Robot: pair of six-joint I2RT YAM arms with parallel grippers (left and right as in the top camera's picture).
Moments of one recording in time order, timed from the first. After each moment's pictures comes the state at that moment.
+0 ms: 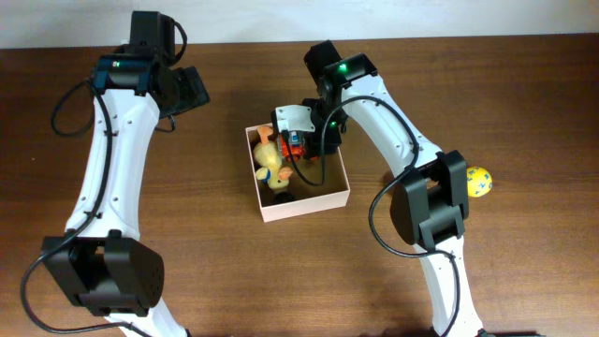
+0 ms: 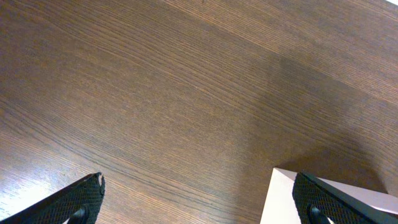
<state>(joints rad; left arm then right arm) -0.06 1.89 1.92 -1.15 -0.20 -0.45 0.41 2.40 2.22 -1.25 -0.37 -1.28</state>
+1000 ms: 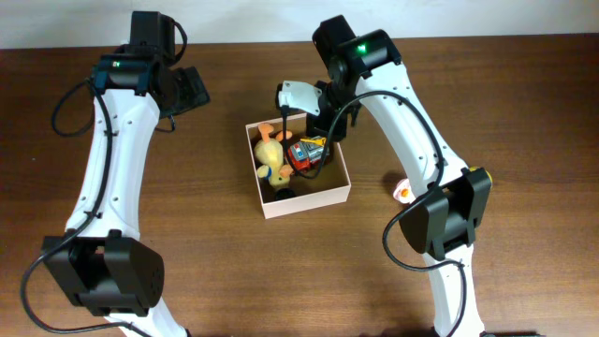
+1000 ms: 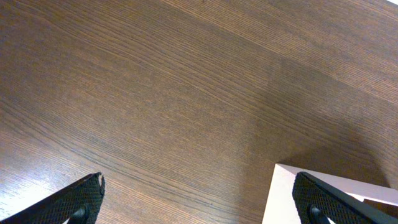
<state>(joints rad) -0.06 1.89 1.92 -1.15 -0.20 -0.45 0.41 2.30 2.40 -1.51 -0.38 -0.97</state>
